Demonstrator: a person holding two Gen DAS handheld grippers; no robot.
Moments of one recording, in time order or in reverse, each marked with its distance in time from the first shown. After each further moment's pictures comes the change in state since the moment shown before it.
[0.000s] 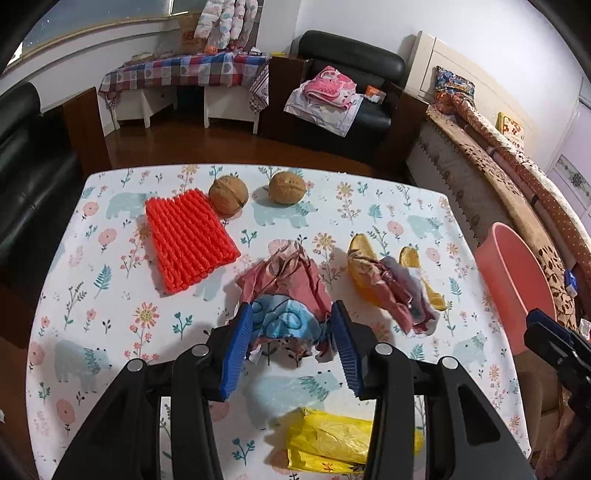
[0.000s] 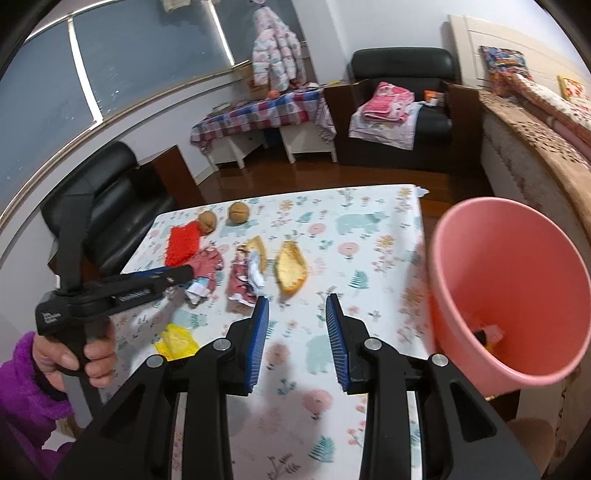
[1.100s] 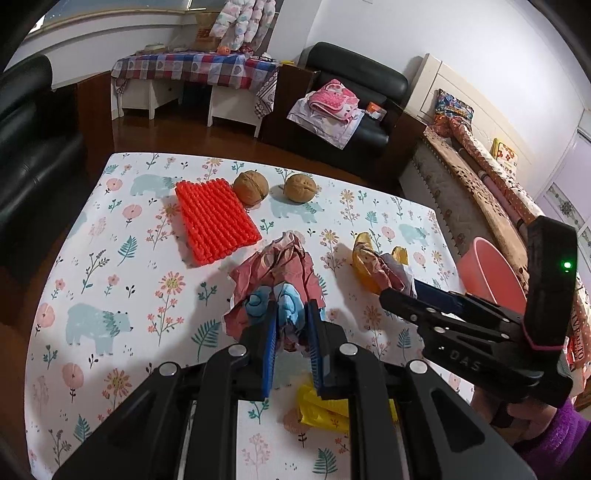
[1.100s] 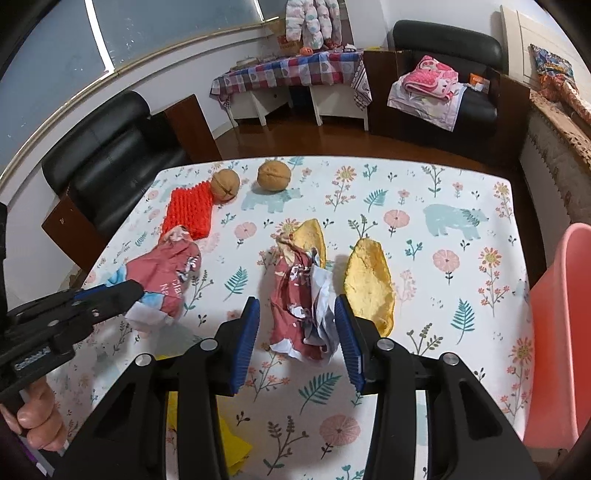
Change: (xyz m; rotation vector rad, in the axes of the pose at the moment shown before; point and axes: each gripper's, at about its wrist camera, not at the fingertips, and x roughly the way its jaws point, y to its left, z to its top) left arm -0.036 0.027 -0.021 -0.093 -0.043 -0.069; right arm 0.107 0.048 0.020 -0.097 0.161 0.032
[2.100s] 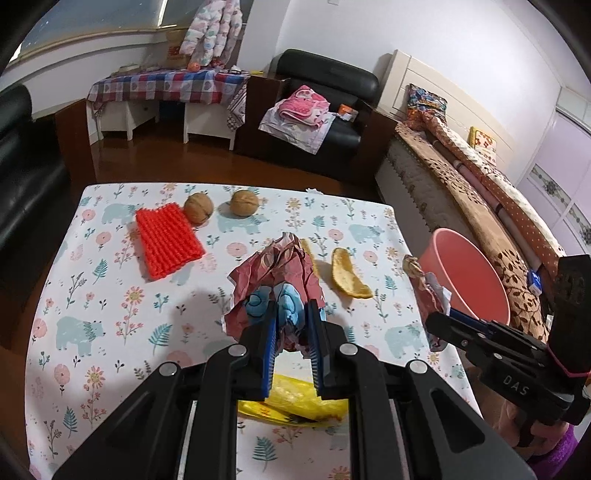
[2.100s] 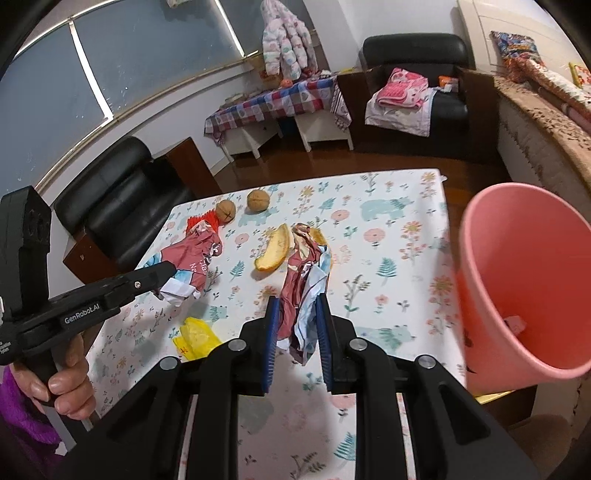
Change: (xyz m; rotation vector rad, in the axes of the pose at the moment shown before) left arm -0.027 -0.058 -0.002 0.101 -0.029 -0.041; right arm -0.100 -0.039 -0.046 0.117 -0.133 0.031
